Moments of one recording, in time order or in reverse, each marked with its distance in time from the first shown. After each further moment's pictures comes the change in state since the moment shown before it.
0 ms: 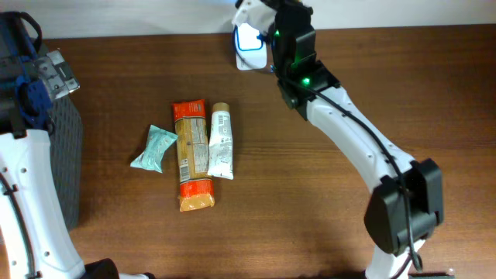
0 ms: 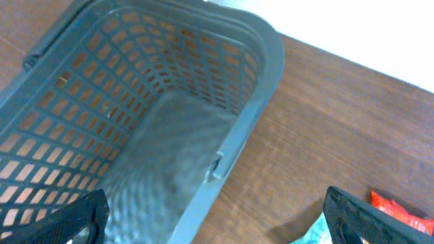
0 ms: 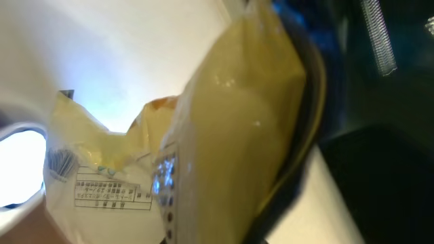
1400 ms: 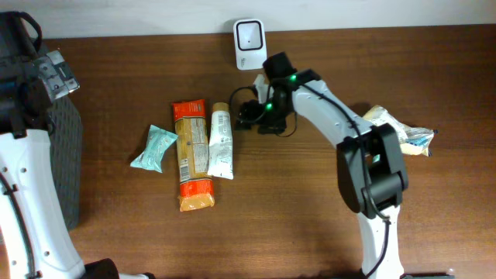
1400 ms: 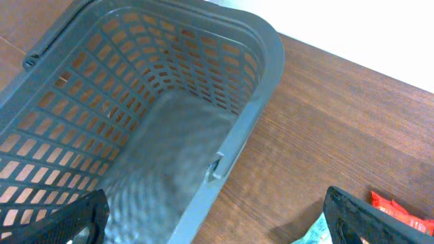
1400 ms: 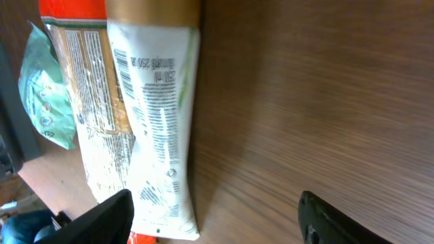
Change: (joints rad) left arm 0.000 0.000 0.000 0.000 0.001 0.000; right arm -0.050 0.307 0.078 -0.996 -0.946 1.298
